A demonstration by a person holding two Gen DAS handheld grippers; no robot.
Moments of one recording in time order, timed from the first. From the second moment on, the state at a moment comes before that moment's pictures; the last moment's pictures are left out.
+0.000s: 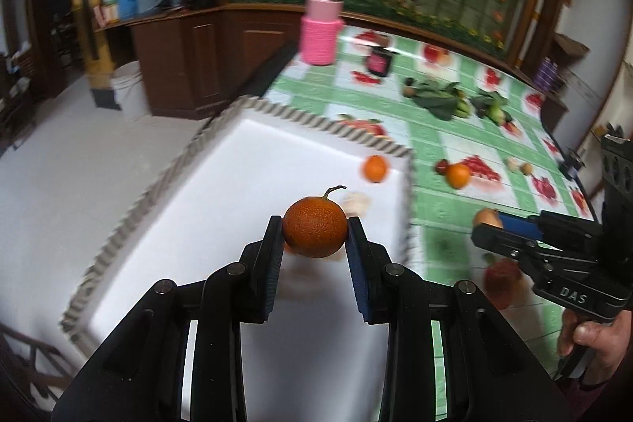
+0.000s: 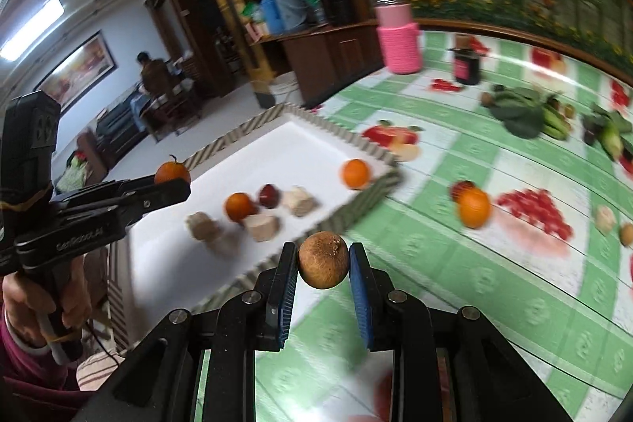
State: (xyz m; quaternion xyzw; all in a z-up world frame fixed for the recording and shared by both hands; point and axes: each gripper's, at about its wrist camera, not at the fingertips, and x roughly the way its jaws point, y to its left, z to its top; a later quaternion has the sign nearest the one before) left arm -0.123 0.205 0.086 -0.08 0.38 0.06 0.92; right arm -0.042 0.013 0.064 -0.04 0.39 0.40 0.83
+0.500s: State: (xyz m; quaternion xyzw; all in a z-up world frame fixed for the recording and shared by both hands) left arm -0.125 0.254 0.058 -0.10 0.40 0.11 0.90; right arm -0.061 0.097 0.046 -0.10 0.41 0.45 0.78
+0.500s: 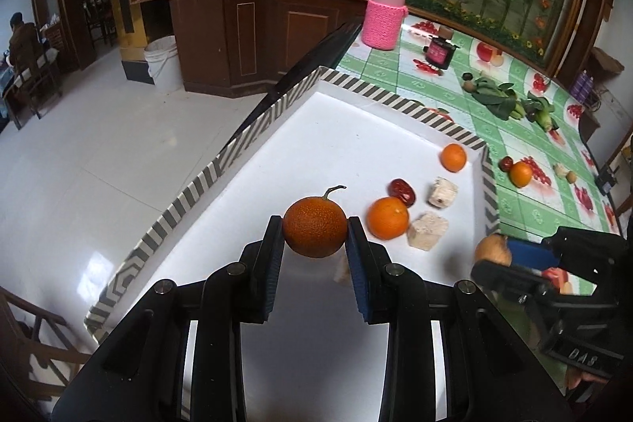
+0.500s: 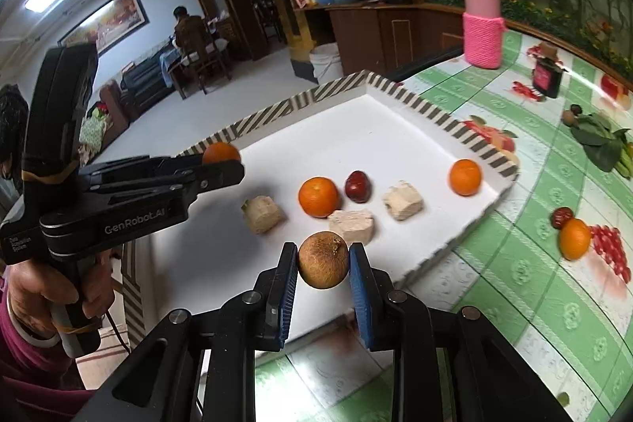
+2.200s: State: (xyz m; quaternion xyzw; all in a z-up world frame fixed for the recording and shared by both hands) left arm -0.084 0.258 0.052 -0.04 0.43 0.15 0.89; right arm -0.057 0.120 0.036 -0.12 0.41 0.46 0.78
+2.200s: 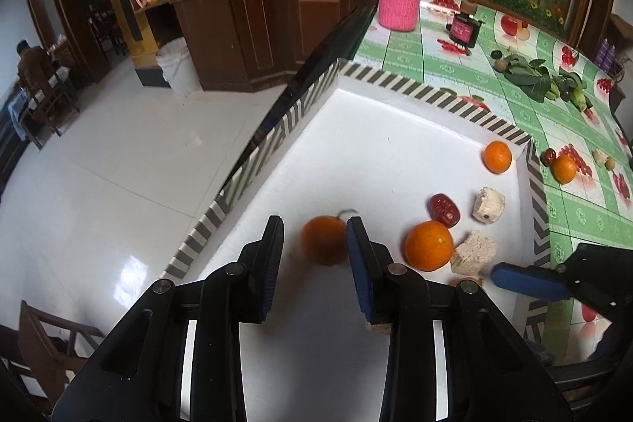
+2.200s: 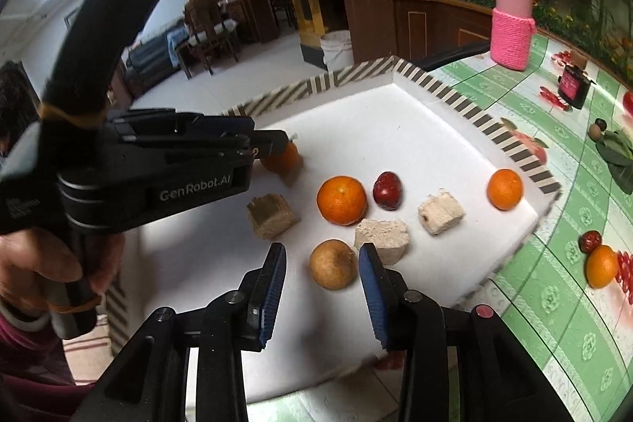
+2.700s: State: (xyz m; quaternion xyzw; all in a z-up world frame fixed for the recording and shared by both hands) left arm -0.083 0.194 0.086 -0.01 0.37 0.12 0.92; right arm -0.035 0.027 0.050 -0.06 0.40 0.37 0.84
